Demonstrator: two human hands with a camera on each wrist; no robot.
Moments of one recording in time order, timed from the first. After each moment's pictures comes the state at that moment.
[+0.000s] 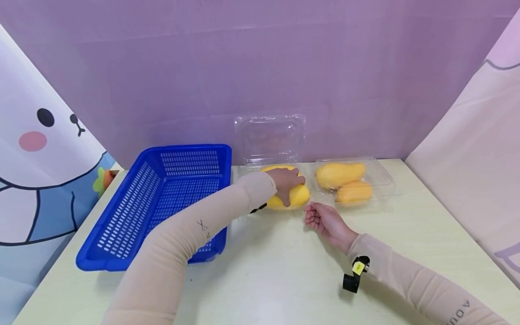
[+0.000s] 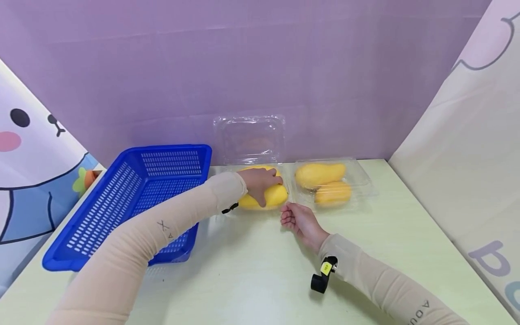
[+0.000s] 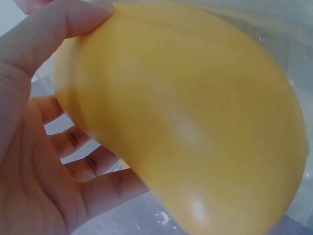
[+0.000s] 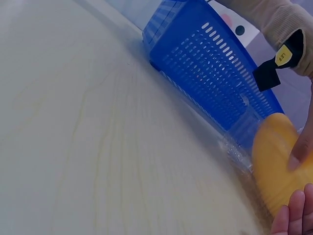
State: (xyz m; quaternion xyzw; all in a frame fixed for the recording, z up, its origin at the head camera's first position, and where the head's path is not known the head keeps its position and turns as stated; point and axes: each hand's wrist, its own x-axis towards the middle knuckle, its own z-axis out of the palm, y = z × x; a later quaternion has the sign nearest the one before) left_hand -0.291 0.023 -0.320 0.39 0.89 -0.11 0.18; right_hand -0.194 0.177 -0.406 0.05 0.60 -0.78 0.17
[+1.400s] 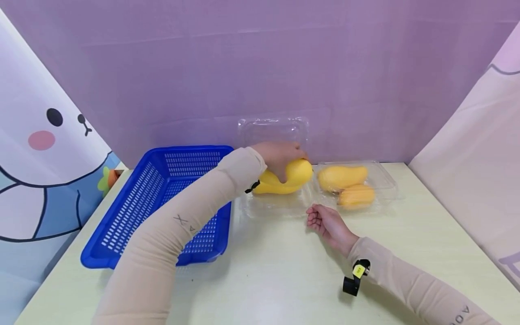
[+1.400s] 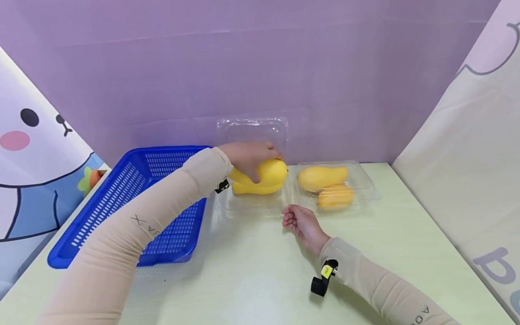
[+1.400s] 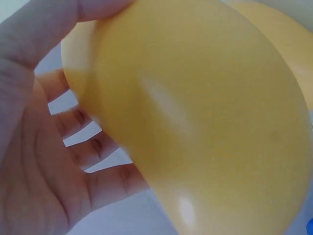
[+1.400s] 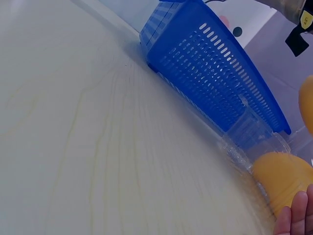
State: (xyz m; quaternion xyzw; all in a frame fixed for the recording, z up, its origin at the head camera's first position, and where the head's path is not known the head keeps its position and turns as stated) left_hand -0.283 0.004 -0.231 0.43 0.89 -0.05 0.13; right_hand -0.194 0.180 -0.409 0.05 0.59 -0.79 0.14
